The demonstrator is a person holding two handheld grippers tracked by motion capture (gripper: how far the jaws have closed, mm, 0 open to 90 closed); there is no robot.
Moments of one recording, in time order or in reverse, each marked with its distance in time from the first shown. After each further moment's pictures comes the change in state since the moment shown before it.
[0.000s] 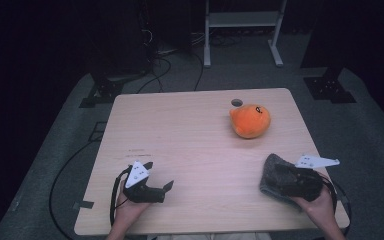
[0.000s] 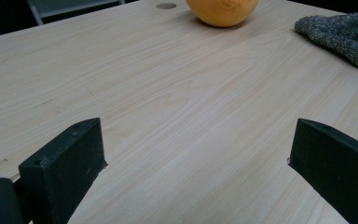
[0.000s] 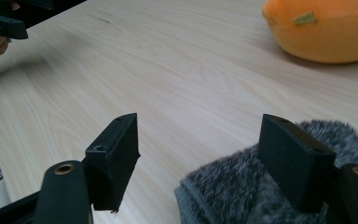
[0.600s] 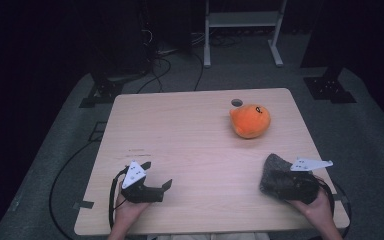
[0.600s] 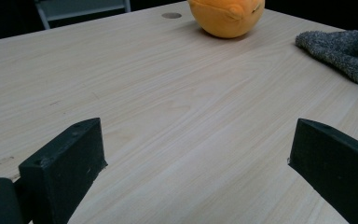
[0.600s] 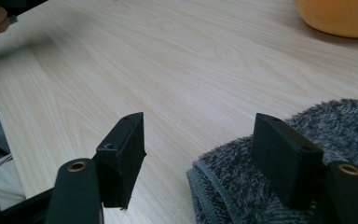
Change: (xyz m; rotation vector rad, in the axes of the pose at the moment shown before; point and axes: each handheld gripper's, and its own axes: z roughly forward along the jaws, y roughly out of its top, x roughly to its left) left arm -0.001 0.001 -0.002 -0.028 0.001 -0.042; right arm 0.002 -0.011 0.007 0.065 0.041 0.018
